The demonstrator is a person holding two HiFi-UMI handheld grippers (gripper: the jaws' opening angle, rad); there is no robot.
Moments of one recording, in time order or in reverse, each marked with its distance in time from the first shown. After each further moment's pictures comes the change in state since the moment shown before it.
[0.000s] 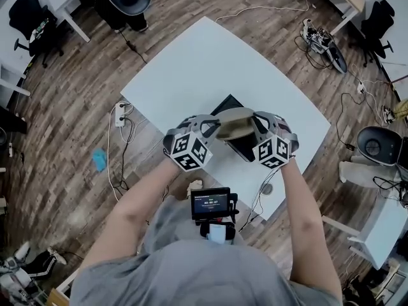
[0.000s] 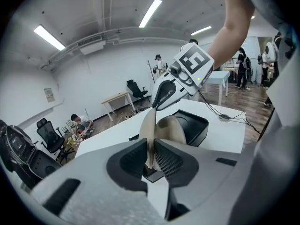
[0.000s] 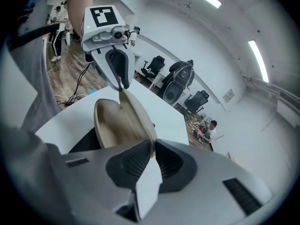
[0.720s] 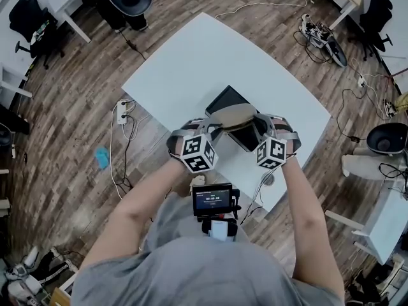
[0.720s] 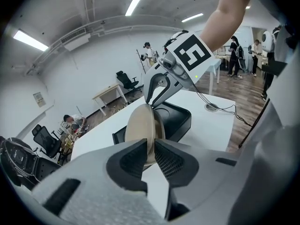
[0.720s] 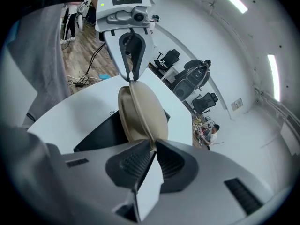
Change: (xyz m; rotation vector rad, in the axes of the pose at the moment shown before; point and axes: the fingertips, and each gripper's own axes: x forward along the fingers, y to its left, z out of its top) left arm 0.004 -0.054 -0.006 0.101 0.143 -0.070; right arm -0.016 0.045 -0.027 -0.199 0.101 0.039
